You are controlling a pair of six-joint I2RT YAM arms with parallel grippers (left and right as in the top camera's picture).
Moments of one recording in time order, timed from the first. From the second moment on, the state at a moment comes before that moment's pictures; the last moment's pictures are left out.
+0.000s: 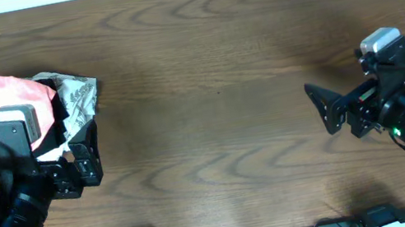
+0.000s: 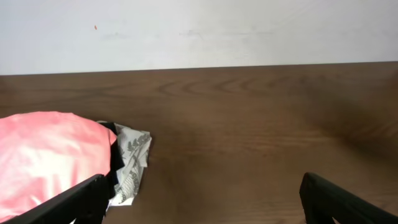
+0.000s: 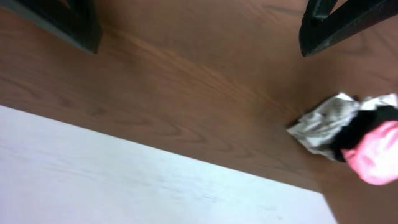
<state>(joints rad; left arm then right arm) 0.30 0.89 1.57 -1.21 0.46 0.15 0.17 0.82 1.26 -0.87 -0.28 -0.04</state>
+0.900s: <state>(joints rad) 0.30 0.89 1.57 -1.21 0.45 0.15 0.07 0.20 0.52 -0.65 -0.06 -0.04</state>
